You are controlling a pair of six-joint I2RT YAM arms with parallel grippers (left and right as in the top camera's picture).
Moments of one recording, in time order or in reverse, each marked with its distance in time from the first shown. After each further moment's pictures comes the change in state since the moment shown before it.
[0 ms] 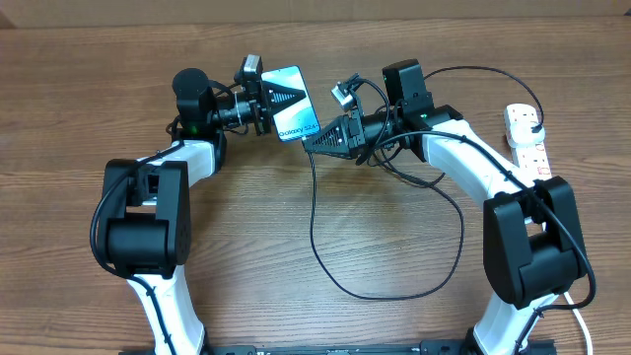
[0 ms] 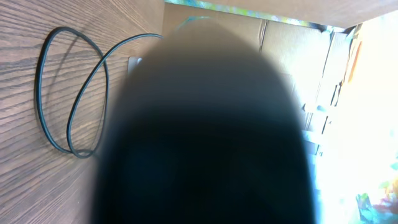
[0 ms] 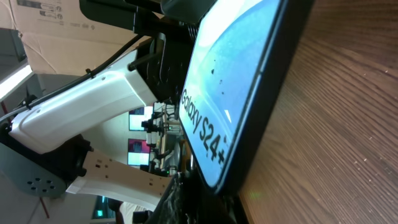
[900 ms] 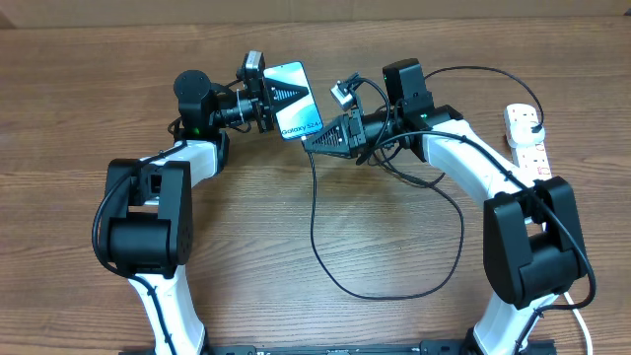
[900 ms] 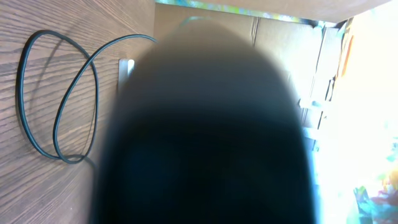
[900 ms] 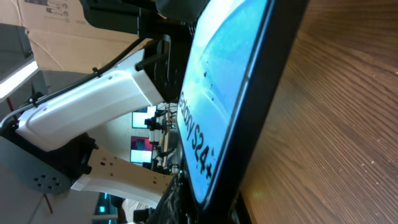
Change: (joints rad) left arm -0.009 0.003 0.000 0.097 -0.010 -0.065; right arm -0.001 0.000 -0.002 0.041 -0.016 0.027
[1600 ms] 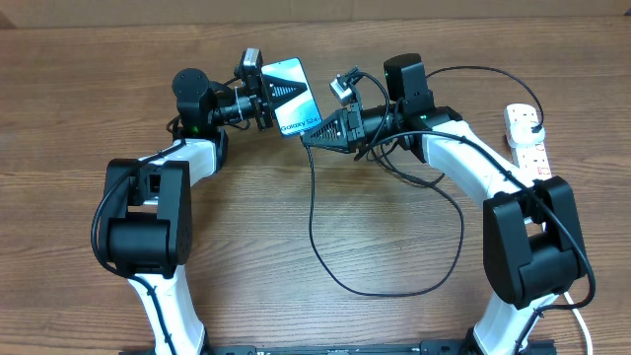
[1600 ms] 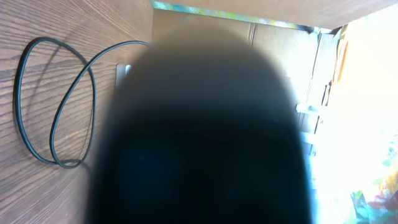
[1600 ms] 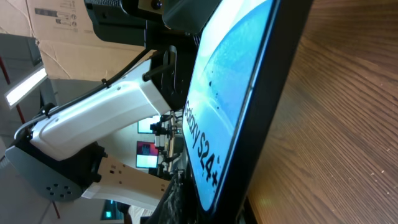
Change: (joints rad) left arm 0.003 0.000 0.011 0.000 -0.015 -0.013; right arm 0.000 0.000 -0.006 0.119 0.008 0.131
